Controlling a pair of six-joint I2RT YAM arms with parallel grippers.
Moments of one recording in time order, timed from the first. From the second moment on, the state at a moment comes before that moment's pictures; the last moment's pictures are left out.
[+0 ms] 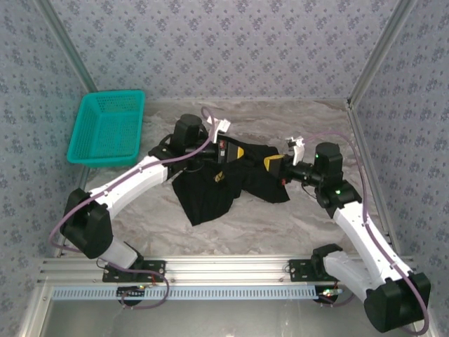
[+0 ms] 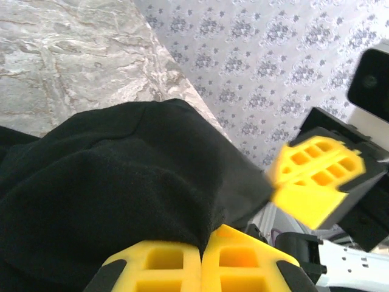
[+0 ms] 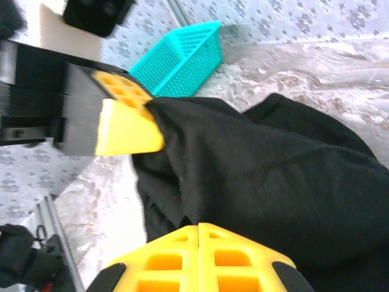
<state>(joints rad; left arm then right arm) -0.65 1.51 1.19 -0.10 0.67 -0.58 0.25 0.90 0.73 -0.15 -0.71 0.28</state>
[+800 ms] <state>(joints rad) -0.64 1.49 1.14 -0.15 0.59 -0.55 0.21 0.89 0.72 0.03 -0.79 0.53</state>
